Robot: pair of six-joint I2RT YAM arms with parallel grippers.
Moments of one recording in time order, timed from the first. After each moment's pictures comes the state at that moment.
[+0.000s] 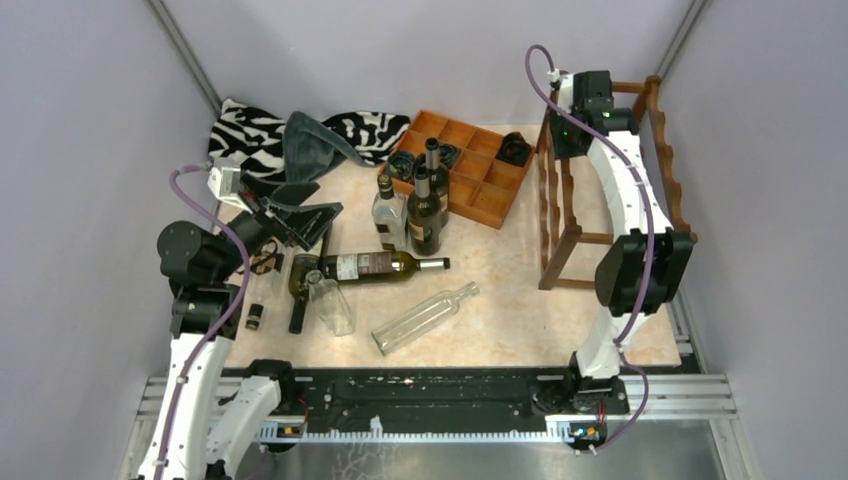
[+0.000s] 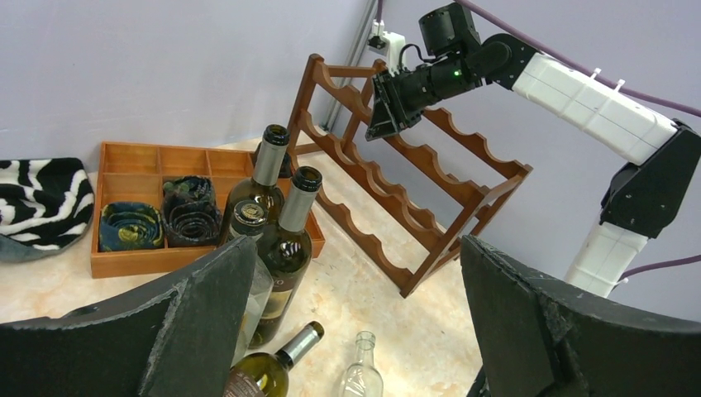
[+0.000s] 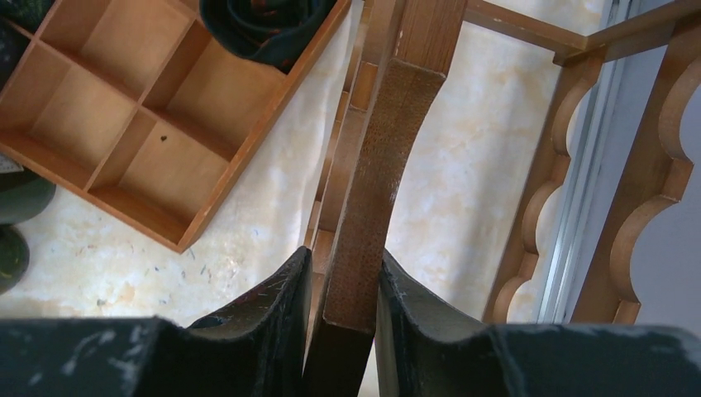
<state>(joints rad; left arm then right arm) -0.09 0.69 0.87 0.12 0.70 -0.56 0.06 1.79 1.84 -0.86 0.03 -0.16</state>
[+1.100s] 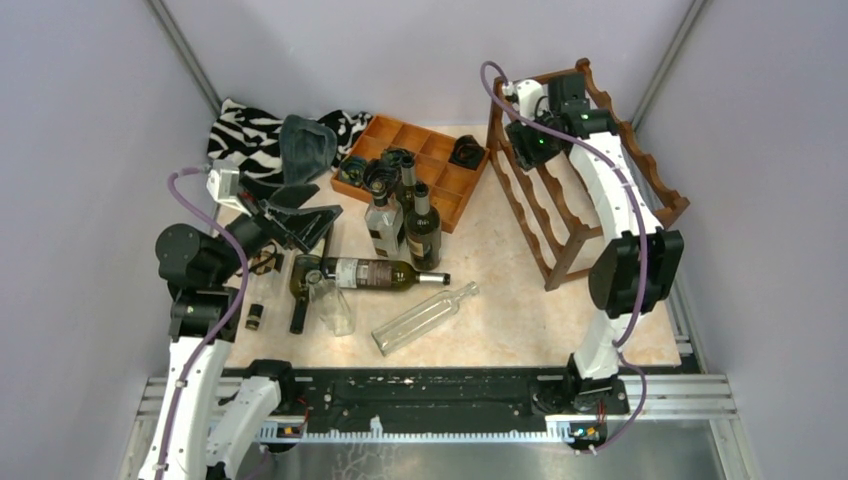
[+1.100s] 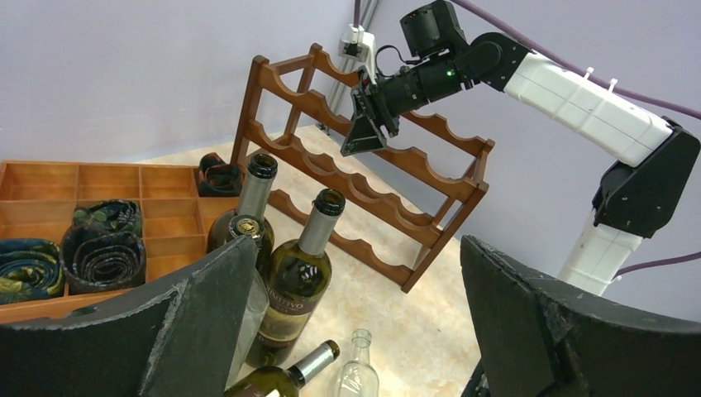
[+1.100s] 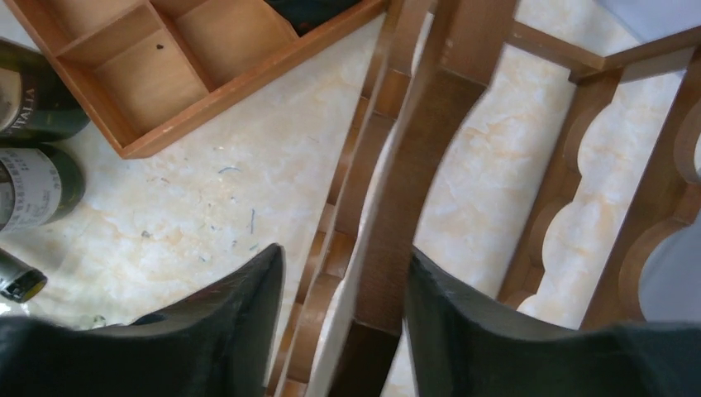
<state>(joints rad) -0.09 0.68 0.87 0.10 0.70 -0.56 0.16 1.81 1.87 -0.88 -0.21 -0.40</state>
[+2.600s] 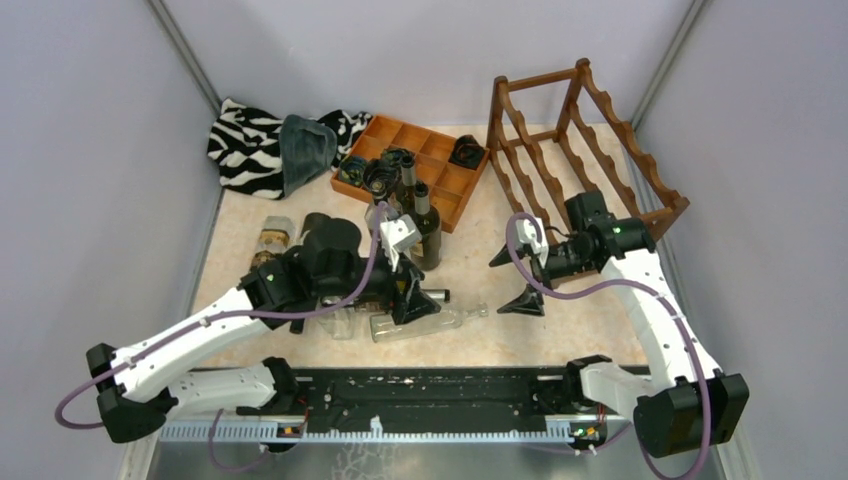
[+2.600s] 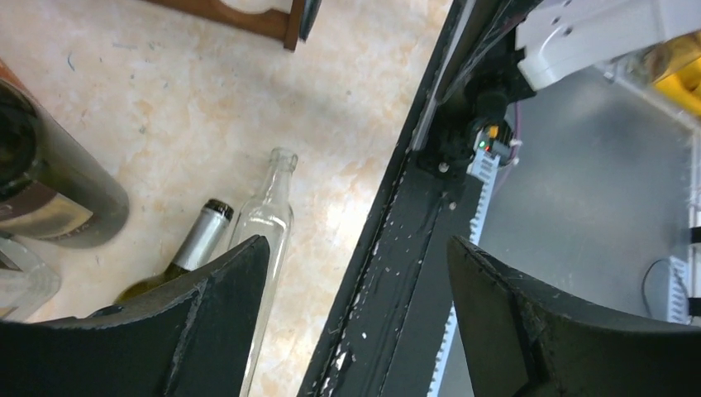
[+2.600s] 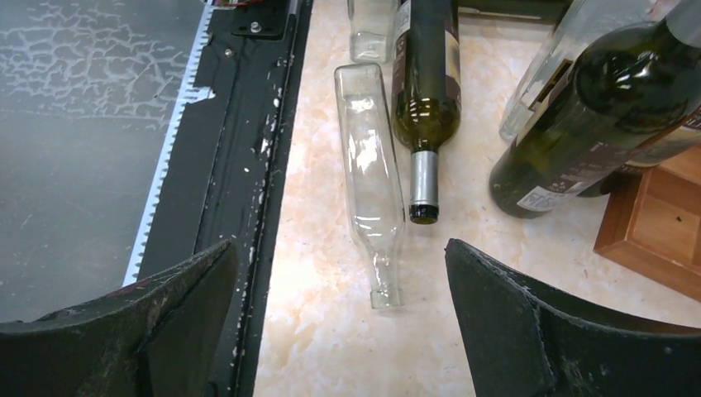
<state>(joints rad) -1.01 1.01 1.05 -0.41 0.29 -0.22 0.20 1.08 1.07 -1.28 -1.20 -1.28</state>
